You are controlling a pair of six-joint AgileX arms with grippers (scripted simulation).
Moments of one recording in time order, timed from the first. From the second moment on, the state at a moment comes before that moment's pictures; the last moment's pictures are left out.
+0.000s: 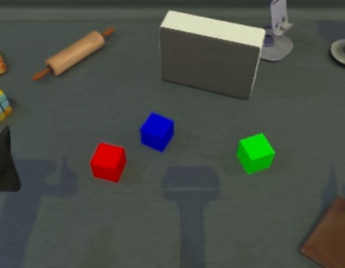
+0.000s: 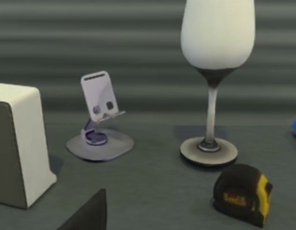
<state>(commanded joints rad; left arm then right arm) -0.09 0.38 0.34 -0.23 0.00 -0.03 0.00 0.00 0.00 0.00 0.00 0.00</state>
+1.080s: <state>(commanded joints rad) -0.41 1.95 1.49 -1.08 0.00 -0.13 0.00 0.00 0.00 0.00 0.00 0.00</state>
